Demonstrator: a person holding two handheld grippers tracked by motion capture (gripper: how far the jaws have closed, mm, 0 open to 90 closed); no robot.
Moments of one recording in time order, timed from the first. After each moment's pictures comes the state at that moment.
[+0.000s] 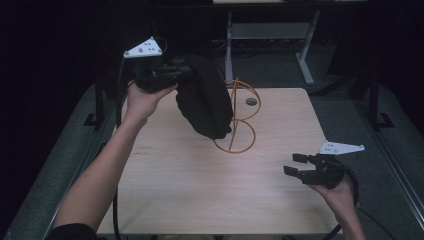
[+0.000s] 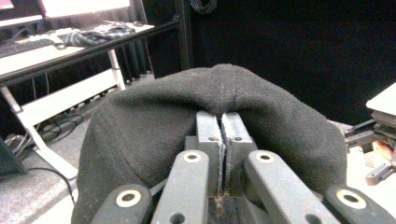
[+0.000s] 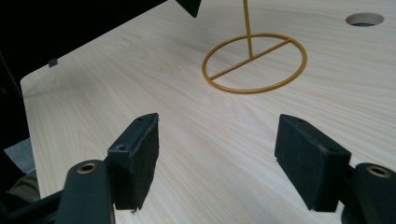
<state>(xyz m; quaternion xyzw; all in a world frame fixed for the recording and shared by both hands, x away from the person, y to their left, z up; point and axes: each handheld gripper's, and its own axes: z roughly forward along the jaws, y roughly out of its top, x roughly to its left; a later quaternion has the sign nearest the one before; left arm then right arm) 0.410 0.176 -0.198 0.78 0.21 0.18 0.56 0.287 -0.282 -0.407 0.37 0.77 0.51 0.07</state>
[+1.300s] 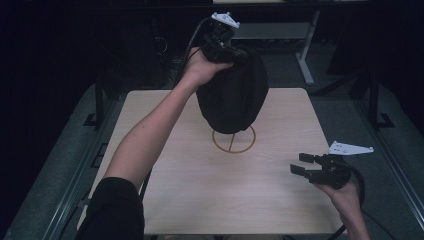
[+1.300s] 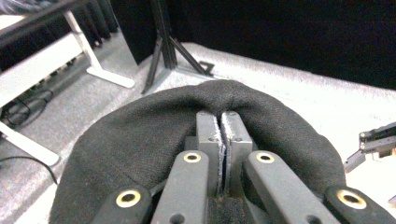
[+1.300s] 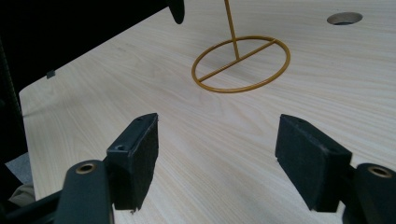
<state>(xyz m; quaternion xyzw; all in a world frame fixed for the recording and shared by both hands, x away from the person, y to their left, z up) 0.485 0.033 -0.176 0.86 0.18 0.13 0.46 0.287 -0.302 -0.415 0.39 0.75 0.53 0.07</state>
